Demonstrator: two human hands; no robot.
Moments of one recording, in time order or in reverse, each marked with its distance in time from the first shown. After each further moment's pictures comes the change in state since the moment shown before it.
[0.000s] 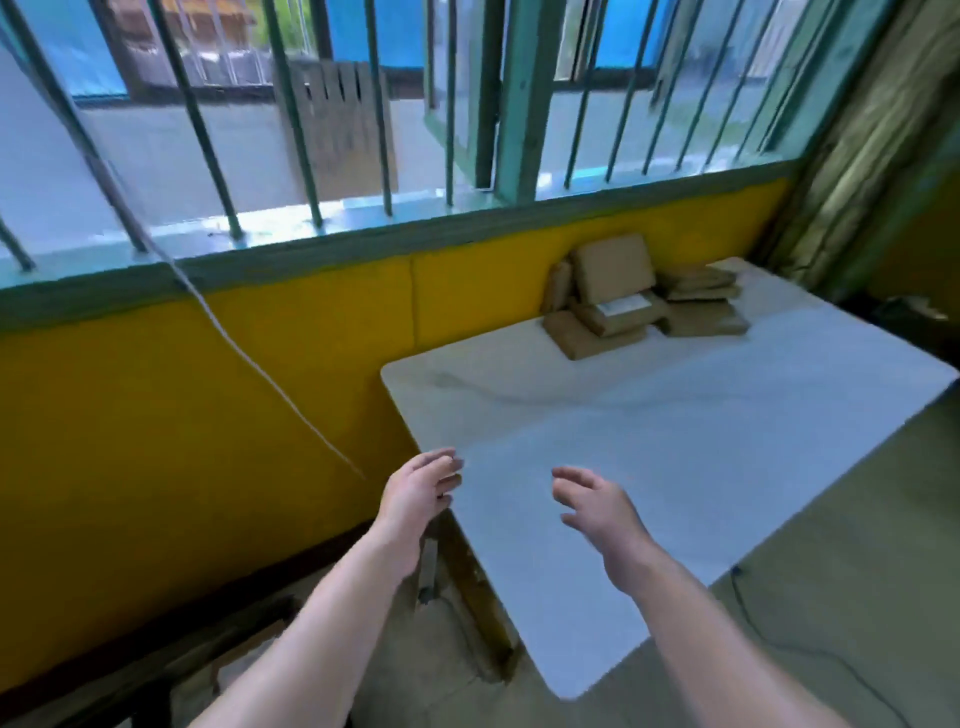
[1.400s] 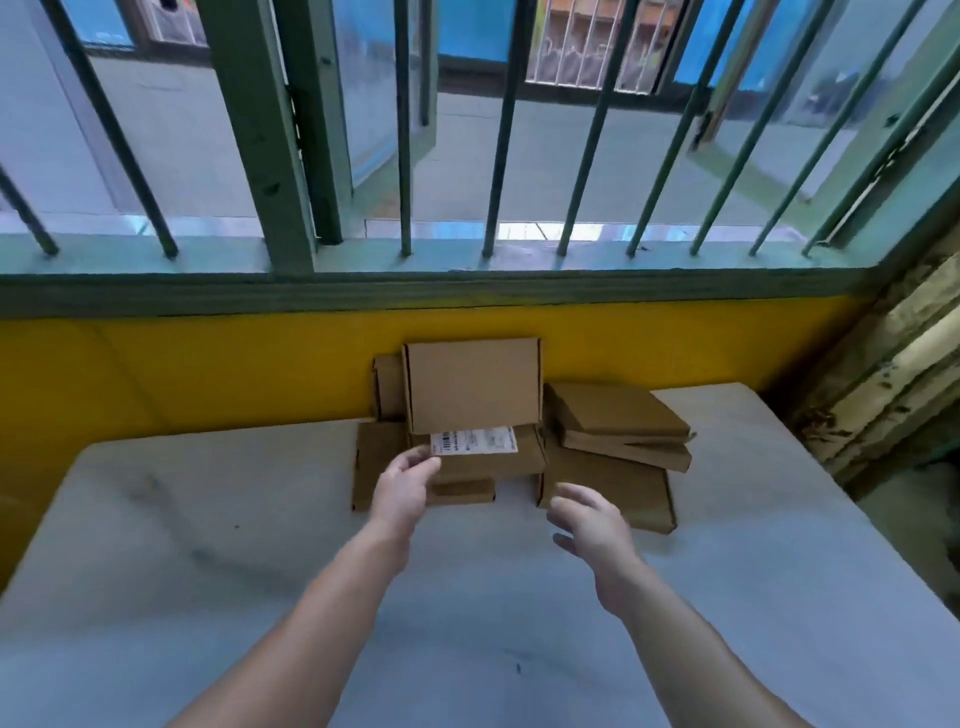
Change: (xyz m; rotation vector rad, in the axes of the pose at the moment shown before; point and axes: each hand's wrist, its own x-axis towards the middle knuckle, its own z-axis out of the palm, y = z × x) left_hand 0.319 0.073 0.455 -0.083 0.337 -0.001; right_hand 0.460 -0.134 -0.352 -0.131 -0.202 0.023
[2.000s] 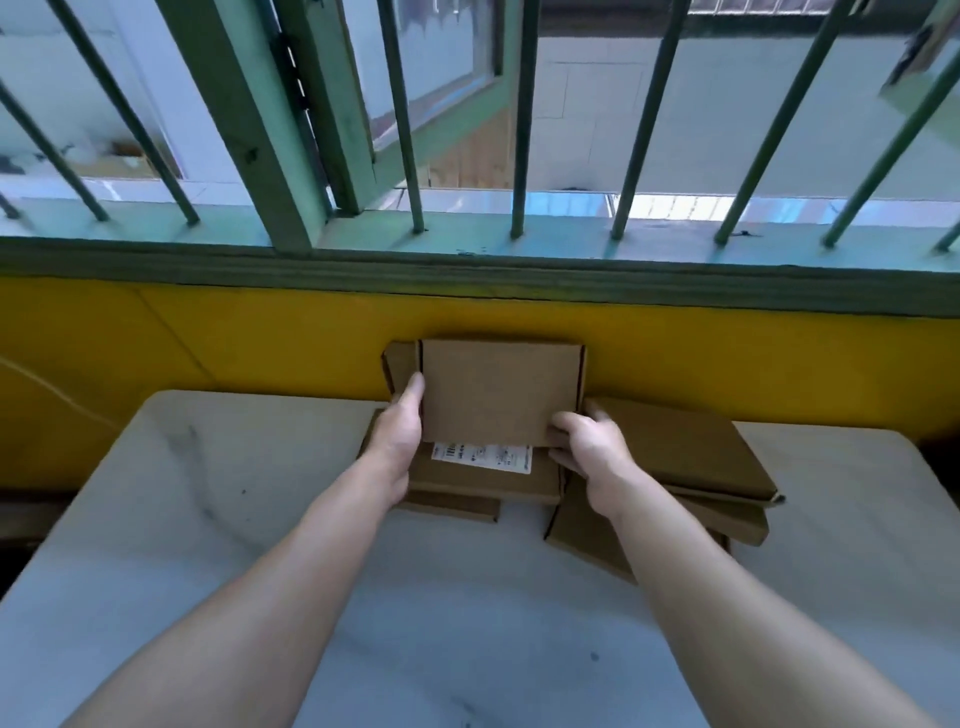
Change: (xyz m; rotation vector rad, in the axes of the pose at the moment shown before) left_hand 0.073 0.040 0.050 -0.083 0.226 -0.040; right_hand 0.158 -0.079 0.004 0.098 -0.235 0.061
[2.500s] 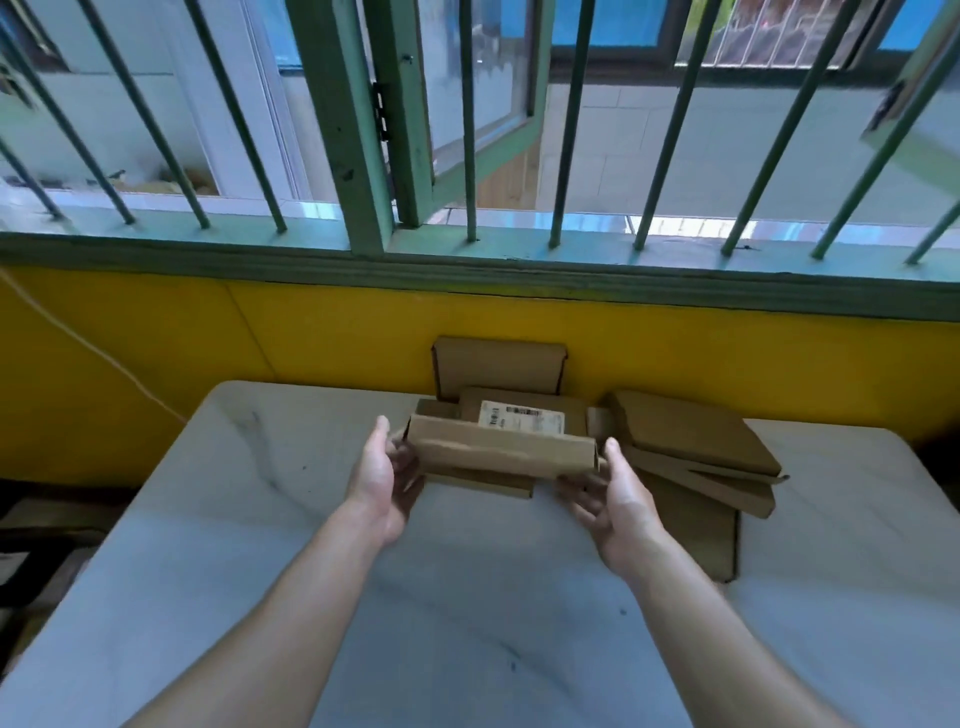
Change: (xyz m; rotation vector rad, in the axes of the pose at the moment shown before) left_hand -0.079 -0.041 -0.083 -0.370 0.051 -0.058; right_hand -0.097 0.060 0.004 0.340 0.028 0.153
